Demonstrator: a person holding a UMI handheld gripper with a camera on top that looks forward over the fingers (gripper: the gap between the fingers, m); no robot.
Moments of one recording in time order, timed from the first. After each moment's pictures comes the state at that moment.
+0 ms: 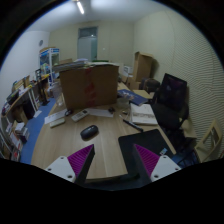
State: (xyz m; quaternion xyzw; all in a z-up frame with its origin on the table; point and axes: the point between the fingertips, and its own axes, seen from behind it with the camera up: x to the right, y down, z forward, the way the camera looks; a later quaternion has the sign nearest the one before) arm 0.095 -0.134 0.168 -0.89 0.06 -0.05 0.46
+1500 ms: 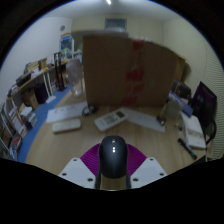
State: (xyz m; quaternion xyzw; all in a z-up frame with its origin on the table) arm -0.047 0.102 0.038 -0.90 -0.06 -0.01 0.43
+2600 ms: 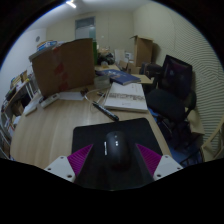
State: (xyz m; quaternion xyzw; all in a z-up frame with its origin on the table) arm 0.276 -0.065 0.024 -0.91 0.05 -0.01 0.40
